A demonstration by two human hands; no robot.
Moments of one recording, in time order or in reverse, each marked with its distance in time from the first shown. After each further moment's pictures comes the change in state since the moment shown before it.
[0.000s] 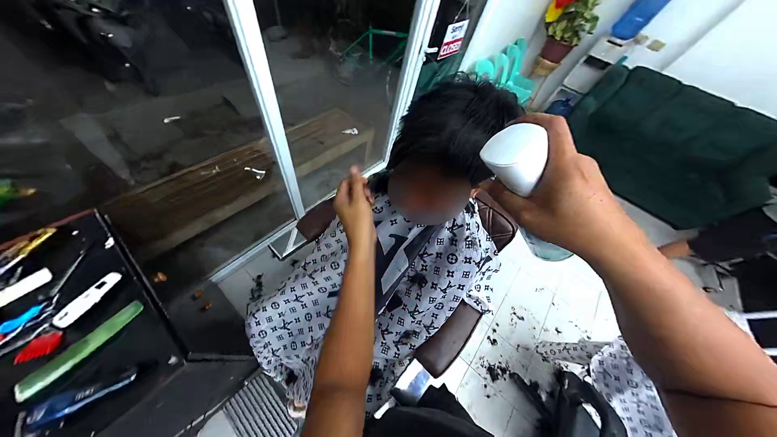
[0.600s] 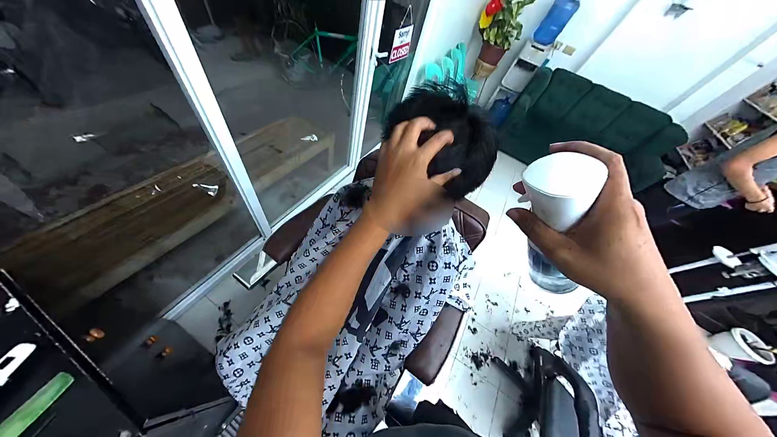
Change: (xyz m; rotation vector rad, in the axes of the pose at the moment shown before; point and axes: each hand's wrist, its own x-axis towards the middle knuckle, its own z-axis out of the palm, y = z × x) left_hand 0.040 0.046 0.102 0.733 -0.646 0.791; right_hand -0.040 0.003 -0.024 -0.033 0.127 0.219
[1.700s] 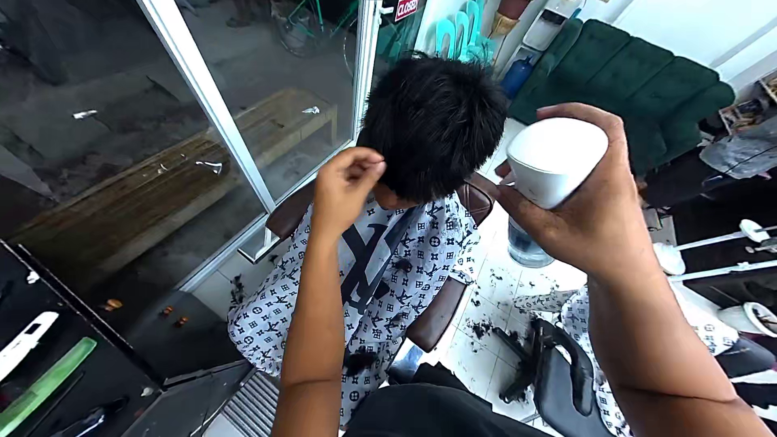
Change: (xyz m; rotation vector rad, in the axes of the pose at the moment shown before) left_hand -0.098 -0.022 -0.042 -0.553 0.143 -0.274; right_hand -0.003 -0.005 0.019 0.188 -0.020 -0.058
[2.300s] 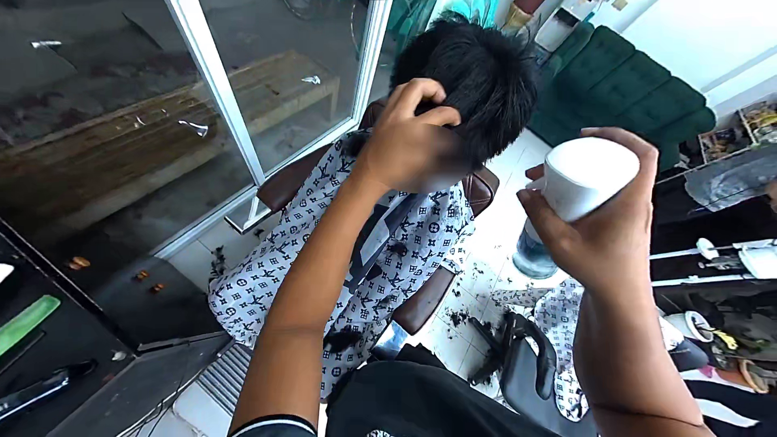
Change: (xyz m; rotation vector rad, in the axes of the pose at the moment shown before) left_hand 0.034 0.004 0.038 0.377 -0.164 0.463; right_hand -0.035 0.010 0.011 -0.098 0.046 0.066
